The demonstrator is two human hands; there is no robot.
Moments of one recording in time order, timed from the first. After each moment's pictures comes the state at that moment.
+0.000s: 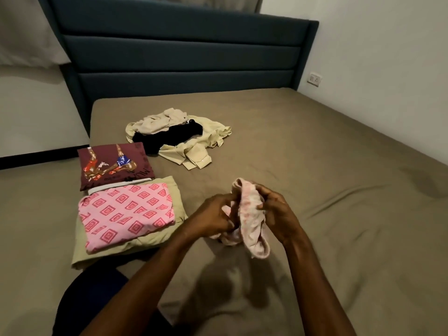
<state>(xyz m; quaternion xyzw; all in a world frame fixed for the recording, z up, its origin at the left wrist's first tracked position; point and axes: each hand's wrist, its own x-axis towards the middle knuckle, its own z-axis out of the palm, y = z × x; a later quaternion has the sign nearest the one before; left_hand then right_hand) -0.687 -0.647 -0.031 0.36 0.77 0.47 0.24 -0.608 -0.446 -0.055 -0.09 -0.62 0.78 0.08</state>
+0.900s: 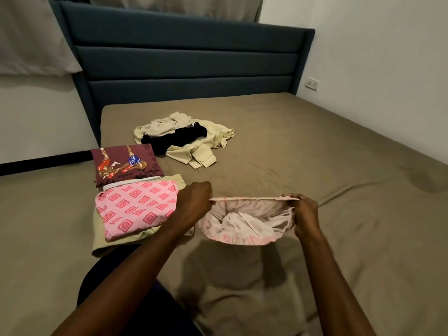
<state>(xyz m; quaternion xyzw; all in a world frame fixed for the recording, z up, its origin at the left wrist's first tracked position) -0.708 -0.681 -0.029 0.26 0.95 0.16 0.01 -0.577 -0.425 -0.075 -0.38 -0.59 0.64 0.32</state>
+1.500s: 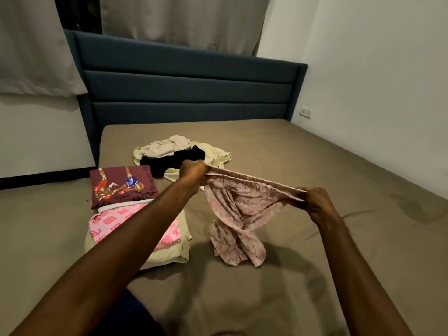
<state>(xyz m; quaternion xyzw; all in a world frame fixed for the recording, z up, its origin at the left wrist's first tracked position) -0.793 -0.639 0.062 0.00 0.70 0.70 0.14 -0.616 -0.361 0.031 -0.33 -0.61 0.68 0.24</state>
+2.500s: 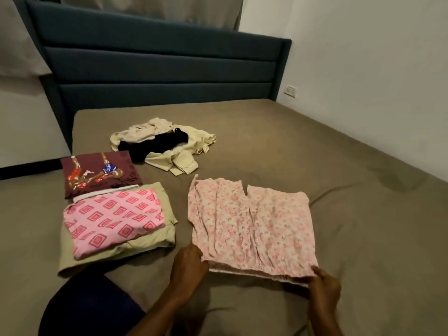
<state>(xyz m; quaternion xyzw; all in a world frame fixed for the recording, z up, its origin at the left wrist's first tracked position) -0.627 -0.688 -0.155 0.22 0.93 0.29 0.09 -0.429 -0.421 -0.189 -0.54 -0.54 0.53 0.38</state>
